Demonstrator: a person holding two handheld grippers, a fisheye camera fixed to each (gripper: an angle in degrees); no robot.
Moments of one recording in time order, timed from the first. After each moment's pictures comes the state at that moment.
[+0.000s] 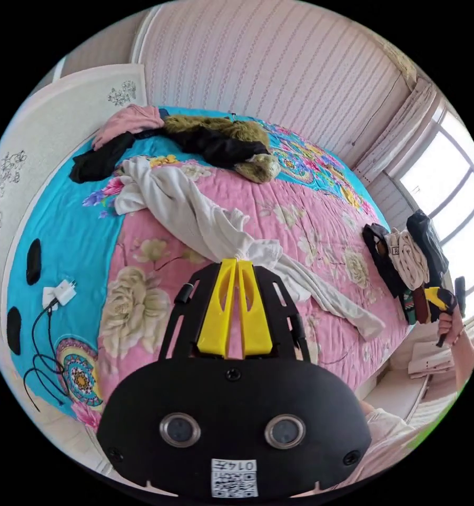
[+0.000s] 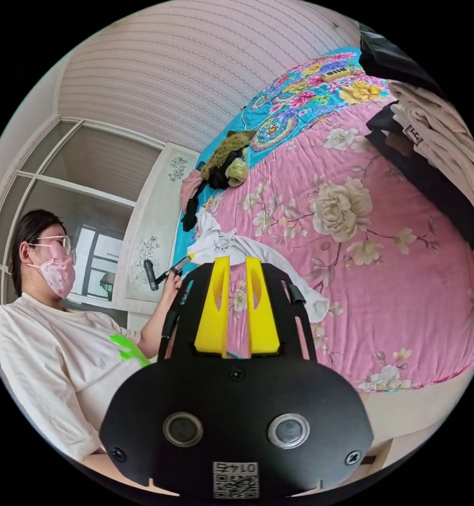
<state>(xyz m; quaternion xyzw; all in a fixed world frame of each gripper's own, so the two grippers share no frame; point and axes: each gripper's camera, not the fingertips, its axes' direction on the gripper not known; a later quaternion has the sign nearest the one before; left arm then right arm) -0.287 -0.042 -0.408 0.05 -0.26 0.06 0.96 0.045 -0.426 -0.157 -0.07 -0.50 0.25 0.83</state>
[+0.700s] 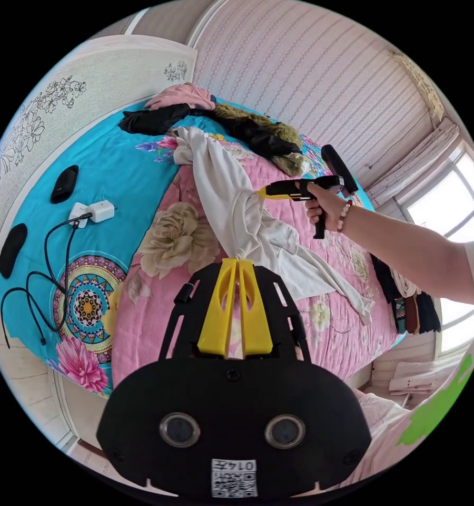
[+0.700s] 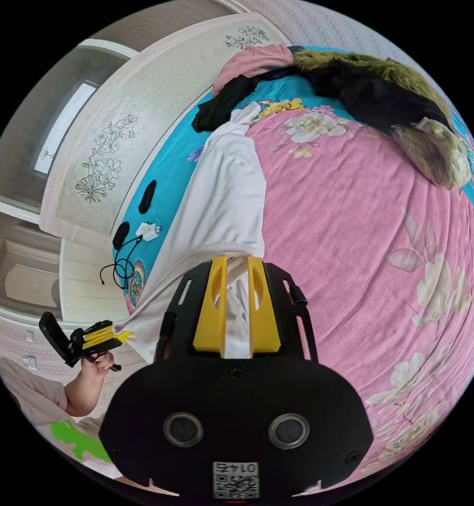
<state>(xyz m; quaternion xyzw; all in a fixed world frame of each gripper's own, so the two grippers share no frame) -0.301 0.091 -0.519 0.06 -0.24 -0.02 0.97 -0.400 -0.672 -0.055 -0.16 -0.47 -0.11 0.86</state>
